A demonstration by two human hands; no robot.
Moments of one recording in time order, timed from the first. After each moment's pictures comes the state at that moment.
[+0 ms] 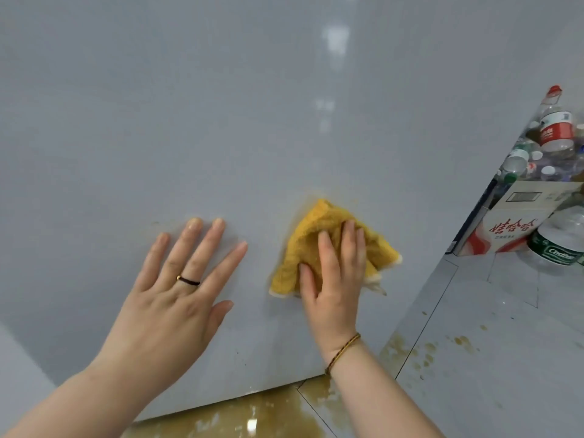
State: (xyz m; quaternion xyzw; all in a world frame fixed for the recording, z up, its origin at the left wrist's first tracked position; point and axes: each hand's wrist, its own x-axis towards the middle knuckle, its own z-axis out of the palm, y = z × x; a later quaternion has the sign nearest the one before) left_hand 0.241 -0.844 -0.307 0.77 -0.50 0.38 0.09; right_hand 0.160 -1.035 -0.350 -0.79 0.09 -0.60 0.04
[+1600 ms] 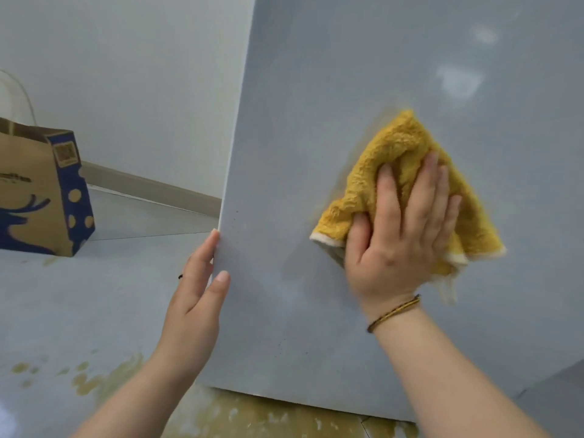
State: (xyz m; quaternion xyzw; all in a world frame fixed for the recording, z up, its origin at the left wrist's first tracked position) left_hand 0.271 -0.720 -0.317 0.64 -0.13 0.01 0.76; right_hand 0.259 -0.907 -0.255 -0.73 0.04 -0.66 -0.17
